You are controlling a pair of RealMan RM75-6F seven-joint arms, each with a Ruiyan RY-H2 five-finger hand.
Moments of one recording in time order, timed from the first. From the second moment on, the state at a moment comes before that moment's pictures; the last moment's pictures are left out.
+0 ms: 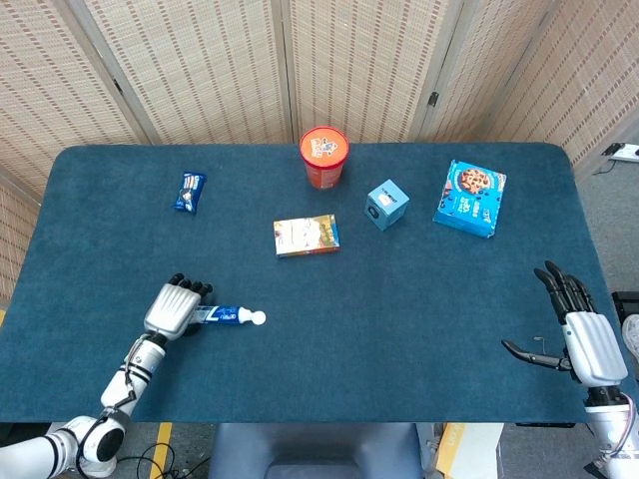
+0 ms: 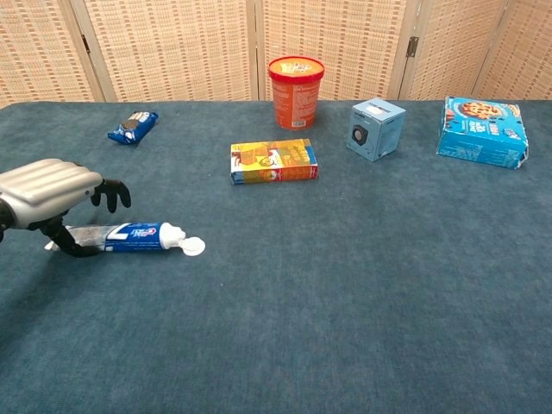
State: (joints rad) left arm -0.58 -1.56 -0.10 -1.28 1.27 1.01 0.47; right arm 0.11 -1.03 0.07 -1.77 -1.50 1.44 0.20
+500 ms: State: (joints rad) left arm -0.60 -1.52 -0.12 -1.36 1.18 0.92 0.38; right arm 0.11 -1.04 0.08 -1.77 -1.49 1.44 0.21
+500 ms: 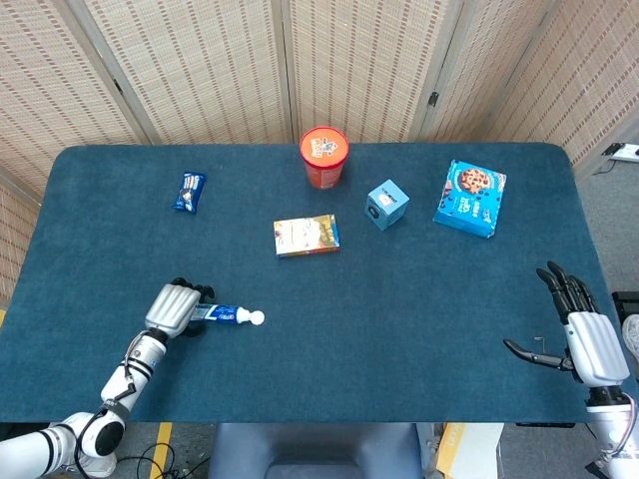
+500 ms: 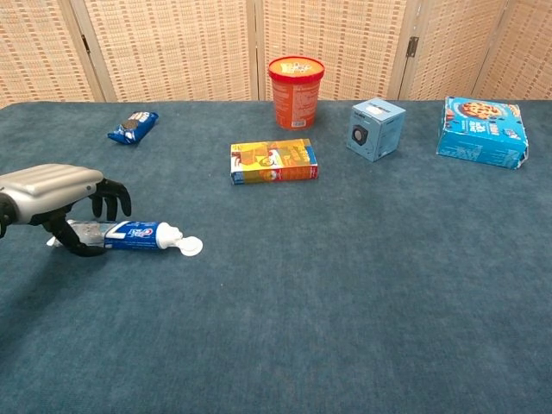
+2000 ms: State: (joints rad) left arm -0.66 -1.40 -0.12 -1.41 1.54 1.11 -0.11; right arm 0.32 -1.00 0.16 -1.84 -1.54 1.24 0.25
